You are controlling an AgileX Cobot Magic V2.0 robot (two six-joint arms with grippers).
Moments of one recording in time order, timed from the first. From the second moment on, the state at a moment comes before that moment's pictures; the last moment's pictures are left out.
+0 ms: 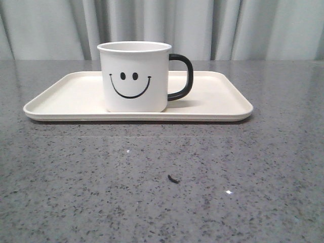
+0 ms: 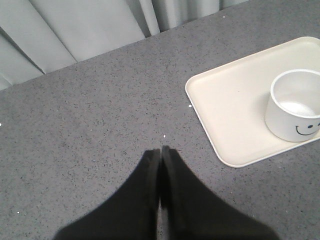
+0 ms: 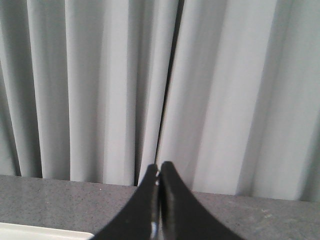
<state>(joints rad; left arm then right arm) -0.38 0.85 -1.44 0.20 1.26 0.00 -0.04 0.52 -0.92 0.38 0.39 -0.30</state>
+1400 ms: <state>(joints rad) -0.38 0.68 -1.13 0.19 1.05 -0.05 -0.04 0.42 -0.72 0.37 0.44 -0.30</state>
